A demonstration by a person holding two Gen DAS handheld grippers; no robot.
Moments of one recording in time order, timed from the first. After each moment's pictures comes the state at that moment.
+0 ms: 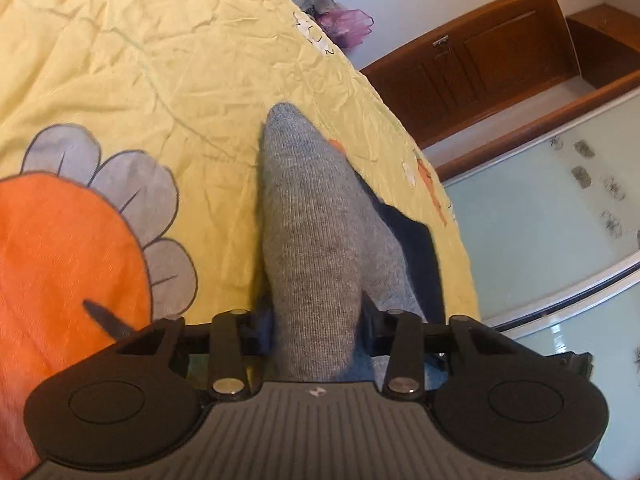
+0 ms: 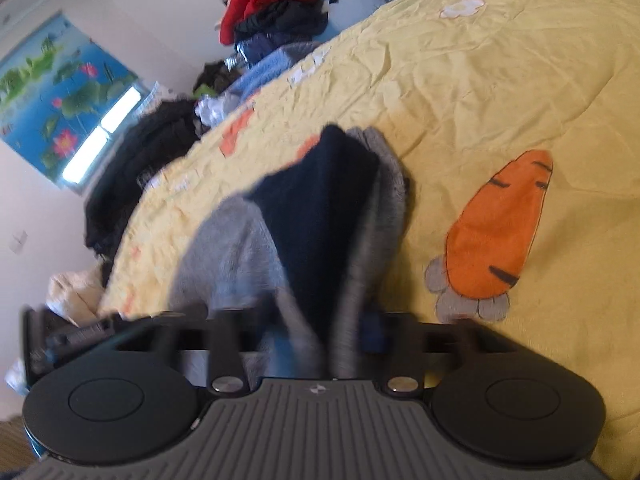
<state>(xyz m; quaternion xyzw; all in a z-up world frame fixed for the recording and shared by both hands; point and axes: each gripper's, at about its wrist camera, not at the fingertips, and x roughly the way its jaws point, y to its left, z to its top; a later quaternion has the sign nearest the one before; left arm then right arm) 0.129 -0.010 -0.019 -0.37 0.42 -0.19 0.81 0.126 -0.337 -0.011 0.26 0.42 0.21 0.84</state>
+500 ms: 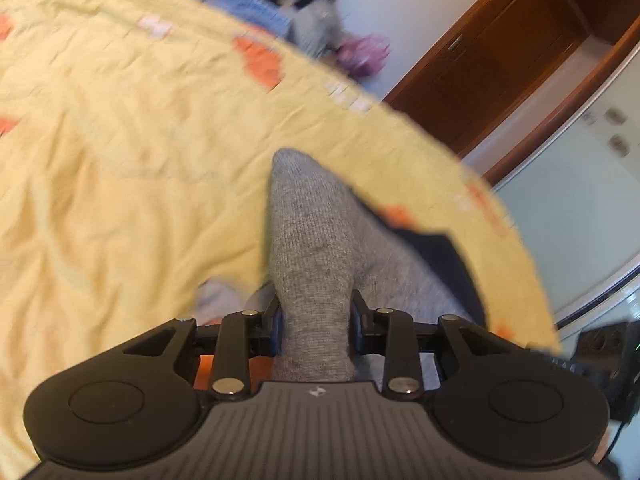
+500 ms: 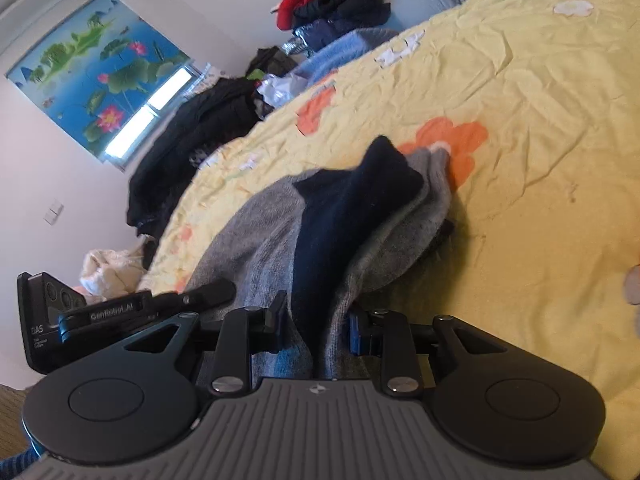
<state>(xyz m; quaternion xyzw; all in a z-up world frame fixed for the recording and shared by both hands) 0.112 0.054 0.018 -0.25 0.41 -0.12 0.87 0.150 -0.249 0.001 0.26 0.41 0.28 0.83</state>
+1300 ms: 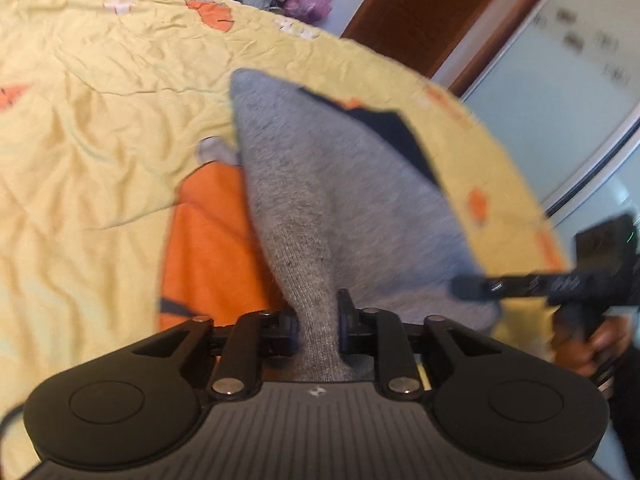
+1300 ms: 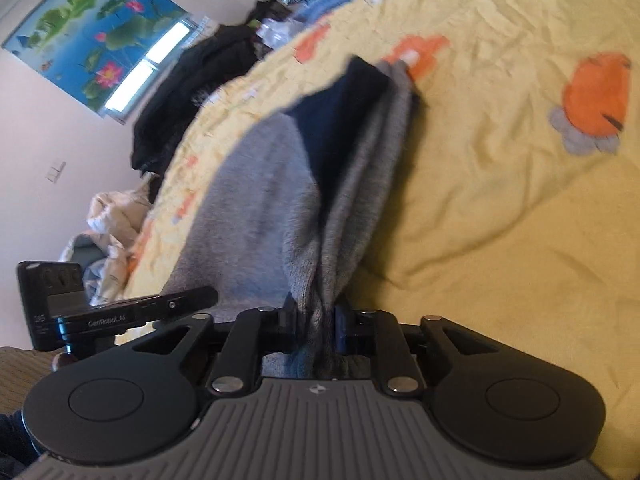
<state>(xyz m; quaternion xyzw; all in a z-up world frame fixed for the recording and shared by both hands) 0.015 0.047 0.020 -0.14 0.45 -0.20 0.86 0.062 -0.278 -0.007 0.24 0.48 0.29 0.79</state>
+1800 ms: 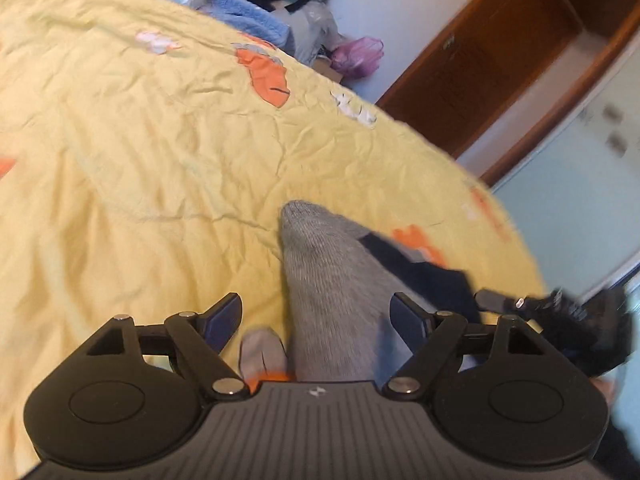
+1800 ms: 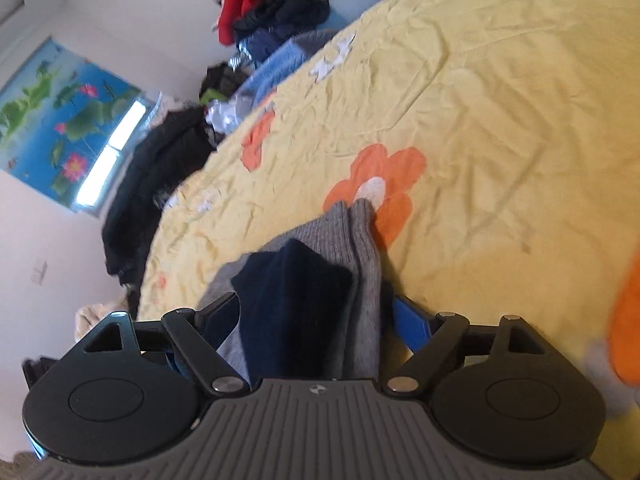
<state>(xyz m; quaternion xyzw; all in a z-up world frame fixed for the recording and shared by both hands) 0.148 0.070 0.020 -0.22 0.40 -0.14 0.88 0.204 -0.277 -0.005 0.32 0.44 0.23 0.81</state>
